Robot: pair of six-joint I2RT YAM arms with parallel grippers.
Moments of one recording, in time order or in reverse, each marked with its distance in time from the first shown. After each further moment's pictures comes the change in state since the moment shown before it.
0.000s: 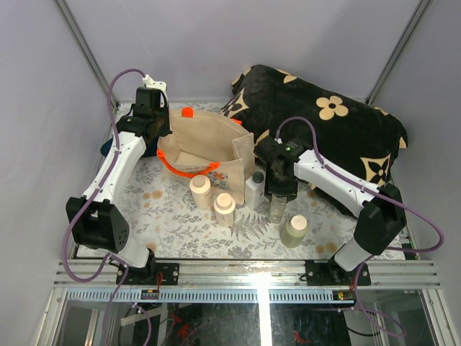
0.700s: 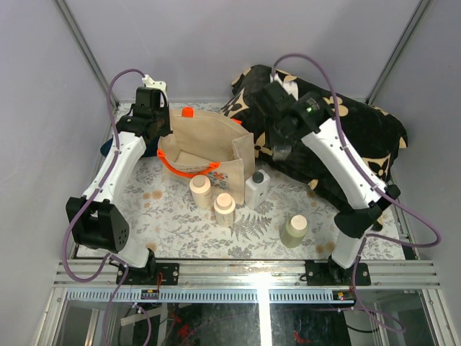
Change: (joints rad) left arm 0.000 0.000 0.000 0.003 0.015 -0.017; right arm 0.002 0.163 0.777 -0.303 0.290 -0.233
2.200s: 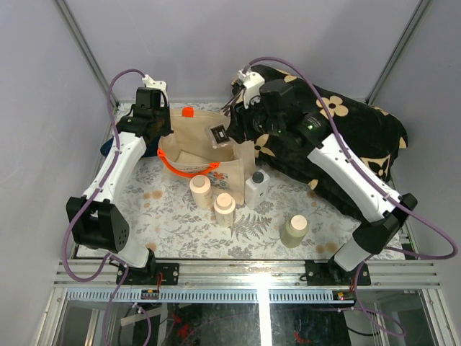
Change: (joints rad) left arm 0.000 0.000 -0.008 0.019 0.013 -0.008; right arm 0.005 -0.164 -0.289 0.811 -0.557 -0.445
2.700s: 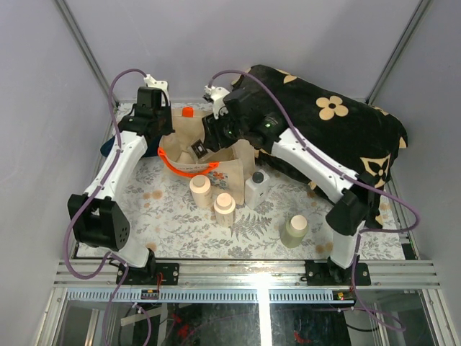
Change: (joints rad) left arm 0.000 0.013 -0.001 0.019 0.018 -0.002; right arm 0.064 0.235 0.063 0.068 -0.055 0.029
